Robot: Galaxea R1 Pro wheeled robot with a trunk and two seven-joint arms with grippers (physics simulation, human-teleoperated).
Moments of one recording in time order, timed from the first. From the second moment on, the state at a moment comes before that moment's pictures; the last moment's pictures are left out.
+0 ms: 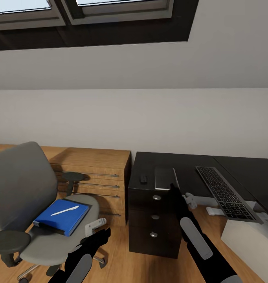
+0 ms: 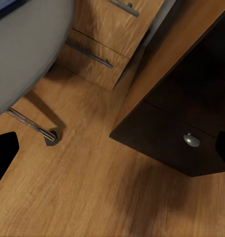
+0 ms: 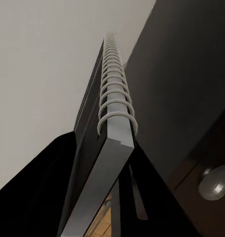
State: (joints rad) left arm -0.19 0.07 -0.42 -1.38 0.80 0.37 0.65; right arm -0.43 -0.03 0.29 -1.17 -1.28 -0.26 -0.19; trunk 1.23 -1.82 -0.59
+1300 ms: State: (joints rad) left arm -0.19 0.06 -0.43 -1.39 0.80 0.37 0.65; right arm -0.43 -0.05 0.29 -1.17 -1.27 -0.26 -0.12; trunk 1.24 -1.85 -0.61
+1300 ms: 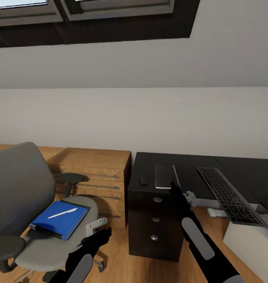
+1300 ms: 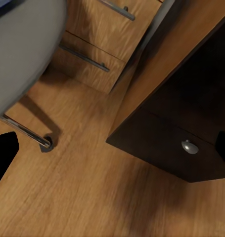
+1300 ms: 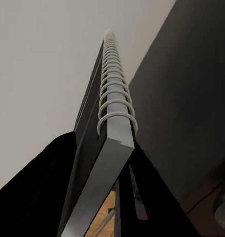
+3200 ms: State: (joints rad) left arm -0.19 0.06 -0.42 -1.40 0.81 0.37 0.64; right arm -0.43 -0.05 0.29 -1.11 -1.26 -0.26 -0.15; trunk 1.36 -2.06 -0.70
